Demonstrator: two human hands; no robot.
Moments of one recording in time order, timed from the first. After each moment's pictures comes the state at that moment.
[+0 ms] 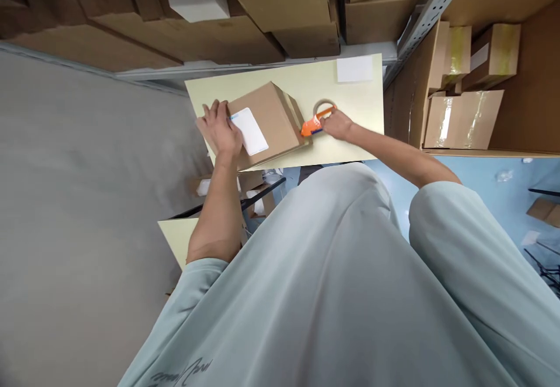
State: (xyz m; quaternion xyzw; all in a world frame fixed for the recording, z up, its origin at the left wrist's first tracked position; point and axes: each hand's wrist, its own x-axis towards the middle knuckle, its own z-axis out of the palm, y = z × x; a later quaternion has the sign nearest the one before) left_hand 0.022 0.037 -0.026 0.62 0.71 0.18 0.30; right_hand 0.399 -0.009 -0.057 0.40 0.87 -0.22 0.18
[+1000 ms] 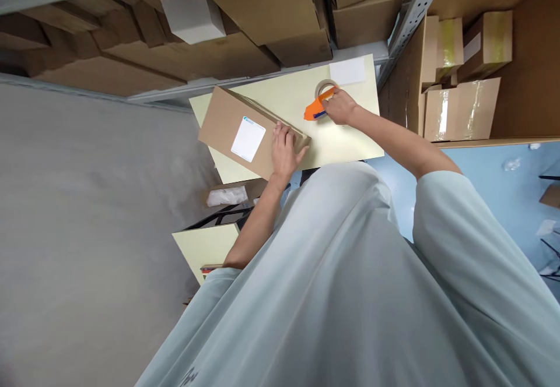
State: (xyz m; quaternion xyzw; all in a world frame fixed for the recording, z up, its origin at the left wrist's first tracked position) left_hand 0.137 -0.056 -0.050 0.75 0.52 0.13 0.37; right_hand 0.441 0.023 -0.029 0.46 0.85 -0.14 0.22
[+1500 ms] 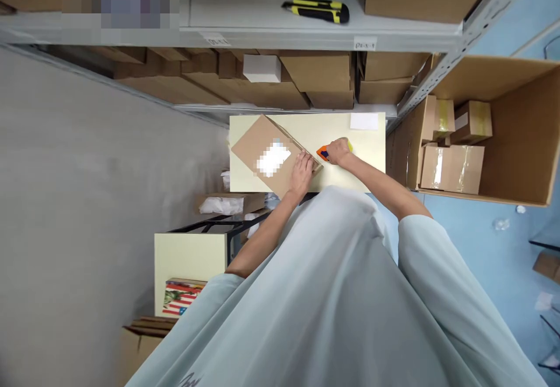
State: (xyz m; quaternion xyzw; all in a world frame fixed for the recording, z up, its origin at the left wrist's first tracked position) left_hand 0.149 -0.057 -0.044 0.80 0.51 0.10 0.29; right_hand 0.356 0.024 0.001 0.54 0.79 -0.15 0.25
